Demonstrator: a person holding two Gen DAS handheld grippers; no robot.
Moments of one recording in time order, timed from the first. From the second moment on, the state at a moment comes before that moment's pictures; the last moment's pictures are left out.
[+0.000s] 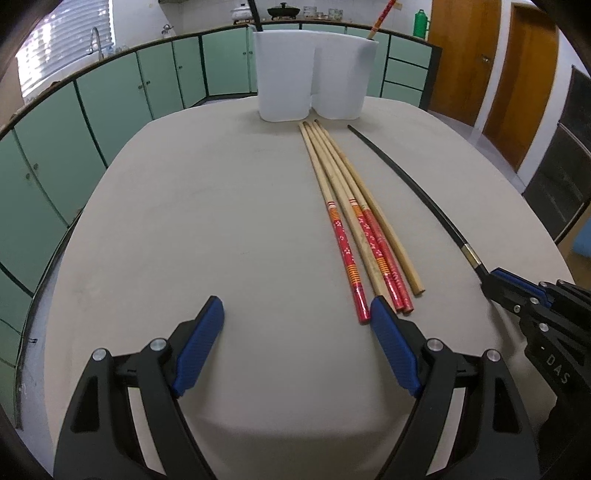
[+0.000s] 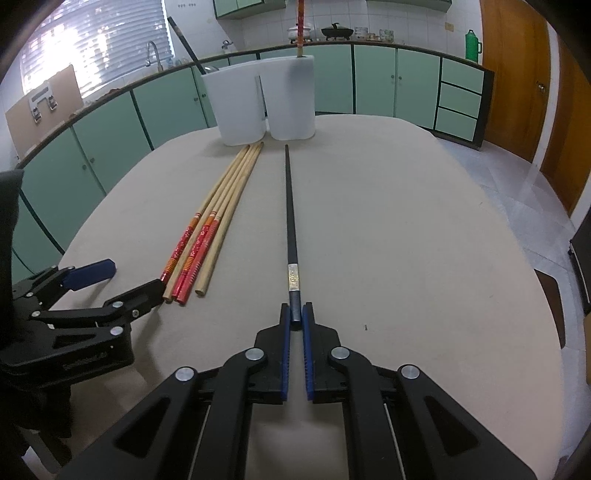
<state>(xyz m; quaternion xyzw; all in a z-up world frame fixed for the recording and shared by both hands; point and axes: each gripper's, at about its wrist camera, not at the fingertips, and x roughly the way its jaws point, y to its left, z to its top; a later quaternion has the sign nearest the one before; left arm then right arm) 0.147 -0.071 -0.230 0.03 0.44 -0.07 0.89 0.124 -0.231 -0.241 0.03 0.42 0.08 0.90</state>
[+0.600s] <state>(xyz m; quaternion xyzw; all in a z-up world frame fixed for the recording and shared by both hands) 0.145 -0.069 -0.227 0.02 0.43 -0.06 0.90 0.127 -0.229 -0.242 0.03 0.42 0.09 0.90</state>
